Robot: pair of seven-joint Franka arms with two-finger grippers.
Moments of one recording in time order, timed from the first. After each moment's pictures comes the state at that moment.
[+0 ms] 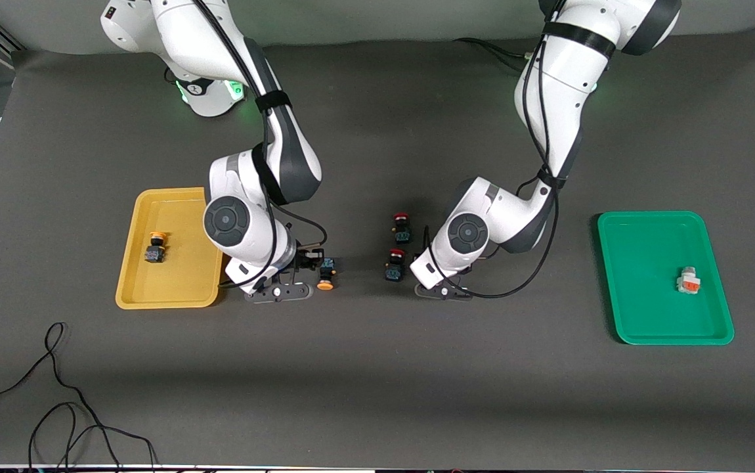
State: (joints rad) left arm -0.51 0.76 -0.10 -1.63 -0.08 2.36 -0.41; right arm 1.02 0.65 -0.67 -1.58 0.56 2.00 0.13
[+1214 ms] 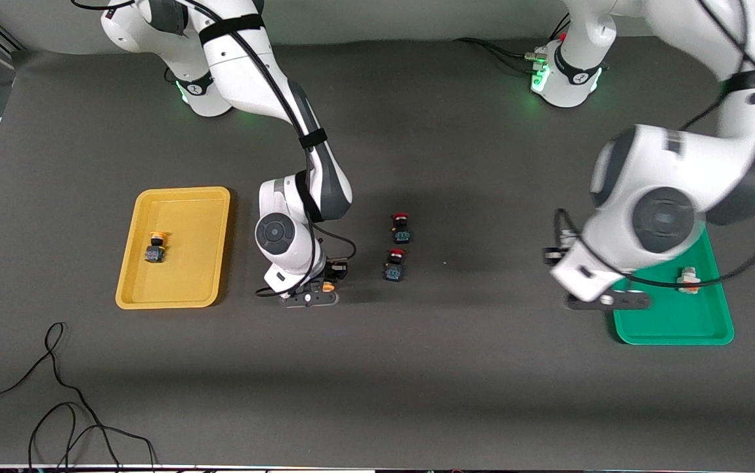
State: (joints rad) left arm -0.20 0.42 -0.02 -1.44 0.09 1.67 -0.21; right arm 1.03 0.84 -0.60 -1.61 0.67 2.26 0.14
